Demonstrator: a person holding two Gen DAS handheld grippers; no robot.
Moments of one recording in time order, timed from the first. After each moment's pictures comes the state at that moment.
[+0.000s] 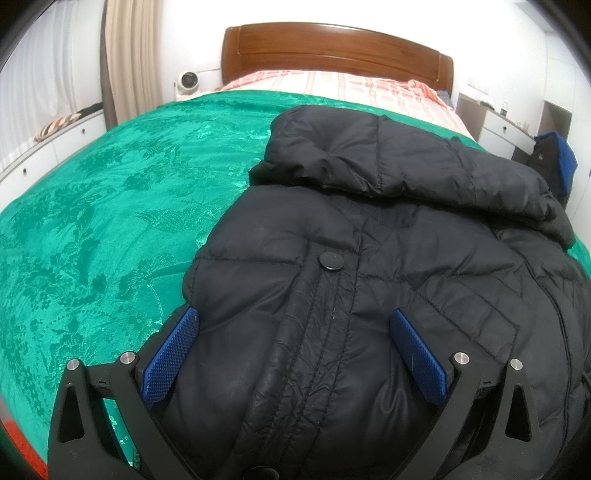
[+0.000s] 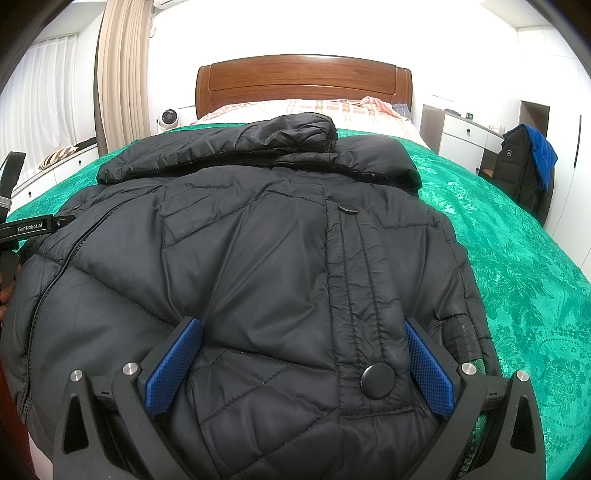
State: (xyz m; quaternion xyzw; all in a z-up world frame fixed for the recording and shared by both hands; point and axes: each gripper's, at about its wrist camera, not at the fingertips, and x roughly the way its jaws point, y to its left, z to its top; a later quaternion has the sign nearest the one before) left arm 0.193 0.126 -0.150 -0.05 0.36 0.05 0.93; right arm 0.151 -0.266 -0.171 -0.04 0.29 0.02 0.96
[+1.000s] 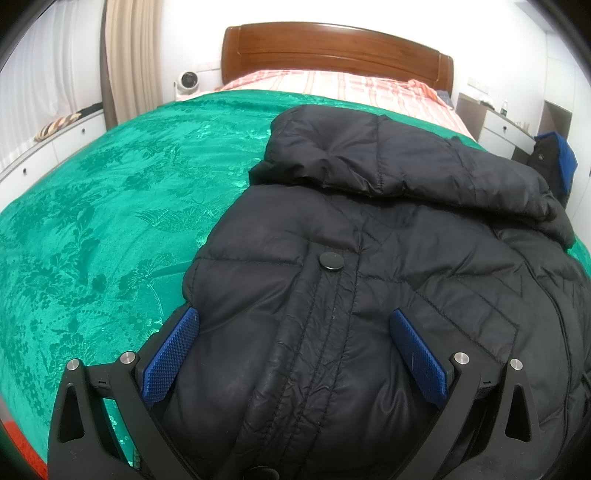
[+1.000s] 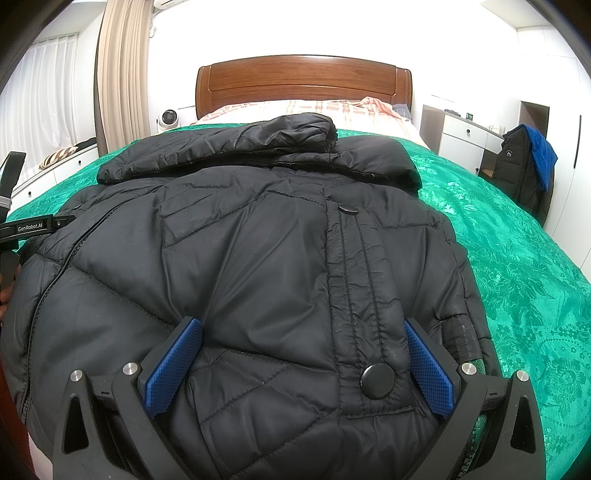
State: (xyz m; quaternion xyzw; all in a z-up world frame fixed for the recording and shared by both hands) left arm 0.193 0.126 -0.150 -0.05 0.37 0.05 0.93; right arm 0.151 -0.266 -0.170 -0.04 0.29 0.01 0.96
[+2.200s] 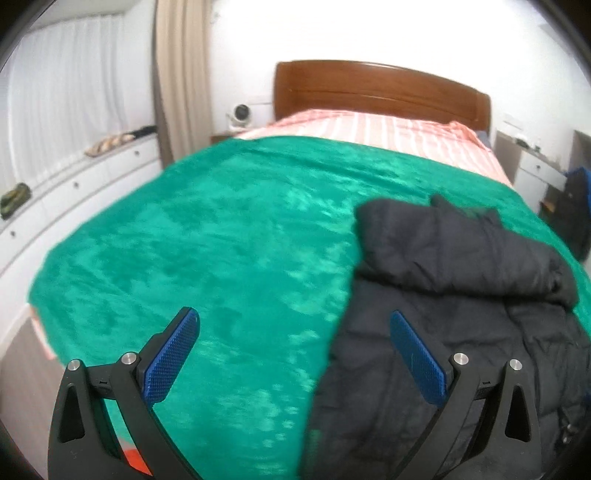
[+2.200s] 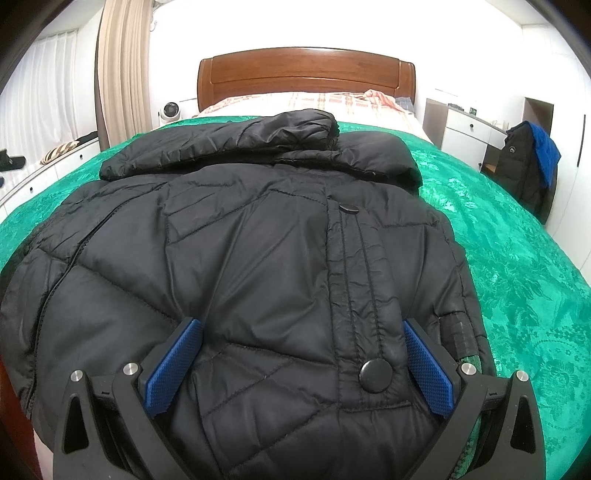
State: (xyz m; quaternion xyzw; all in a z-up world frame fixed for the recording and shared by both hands) left arm 0.148 0.204 -0.035 -0.04 0.31 0.15 0.94; right arm 0.152 -0.266 -0.164 -0.04 0.30 0.02 0.95
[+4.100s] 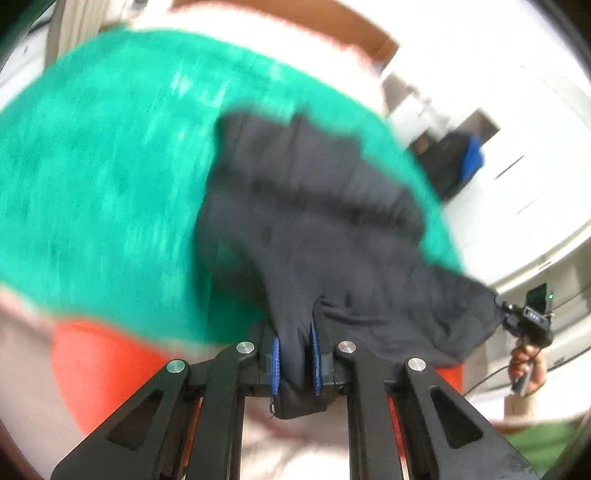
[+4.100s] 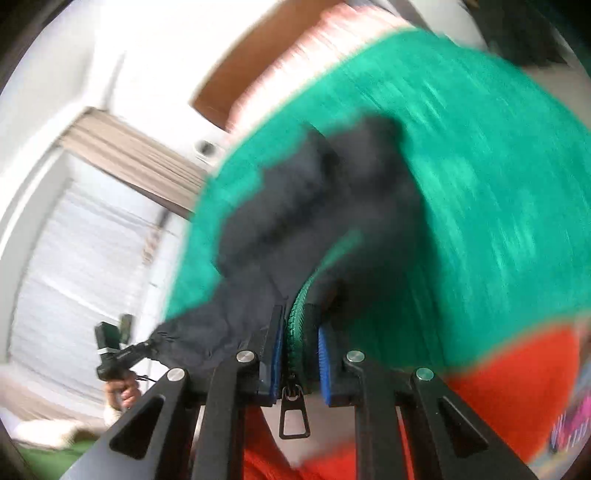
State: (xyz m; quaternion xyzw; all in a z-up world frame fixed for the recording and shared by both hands) left arm 0.050 0.197 0.023 -0.19 0.47 -0.16 0.85; right arm 0.058 -0.406 0.004 0.30 0.39 0.19 0.85
